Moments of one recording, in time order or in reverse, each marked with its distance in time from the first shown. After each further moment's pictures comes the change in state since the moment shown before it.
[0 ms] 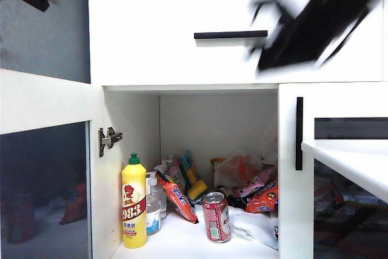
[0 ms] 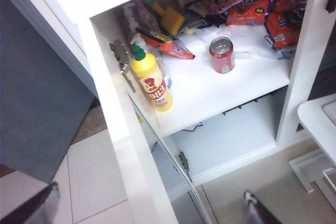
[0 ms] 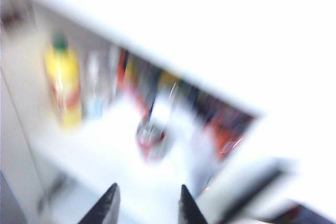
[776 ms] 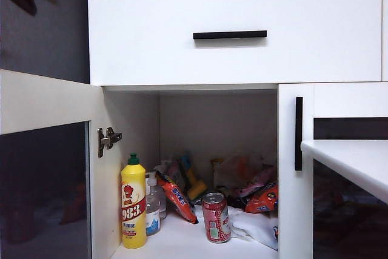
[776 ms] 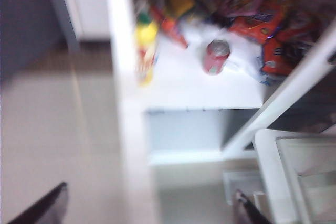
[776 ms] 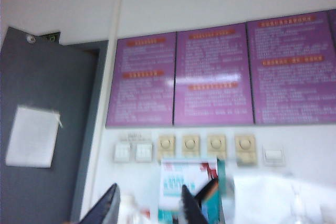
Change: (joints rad) left arm 0.199 0.029 0.000 -0.045 0.170 -0.387; right arm 0.000 -1.182 -0.092 0.020 0.003 0.000
